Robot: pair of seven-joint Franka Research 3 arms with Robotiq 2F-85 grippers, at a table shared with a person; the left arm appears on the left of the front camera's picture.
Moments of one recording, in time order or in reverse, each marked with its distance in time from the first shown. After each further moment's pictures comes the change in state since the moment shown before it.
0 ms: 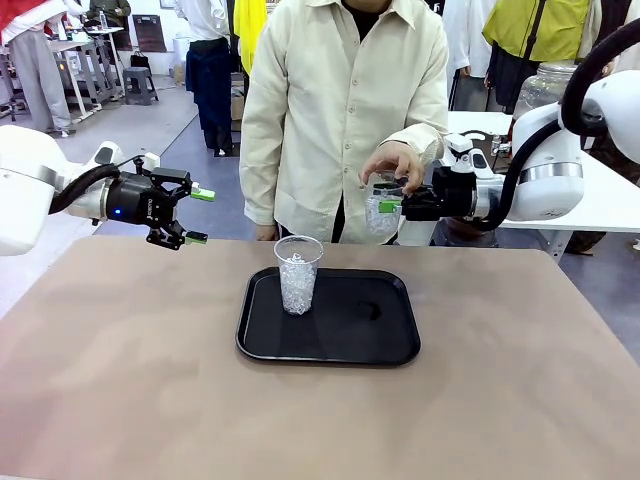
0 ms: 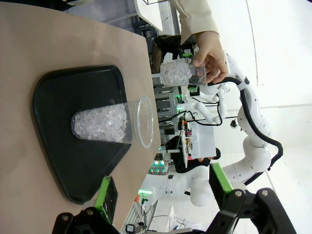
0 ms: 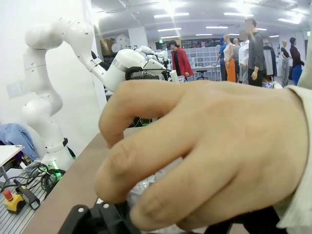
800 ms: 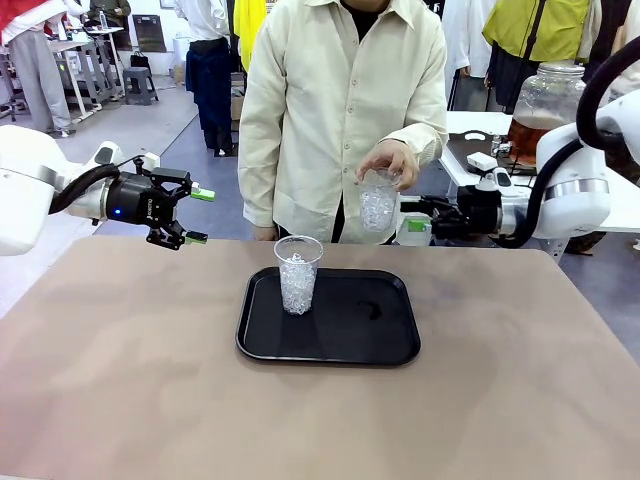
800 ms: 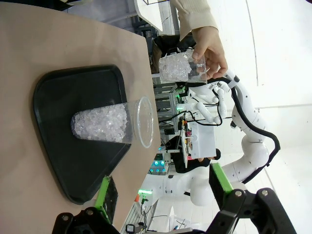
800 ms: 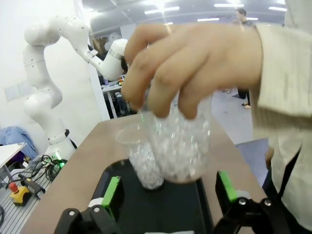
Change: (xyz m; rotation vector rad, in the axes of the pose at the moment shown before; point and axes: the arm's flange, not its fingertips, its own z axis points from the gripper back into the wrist) left arm 0.000 0.000 0.000 0.000 0.000 0.000; right arm -0.042 0.008 0.063 -0.037 0.037 -0.060
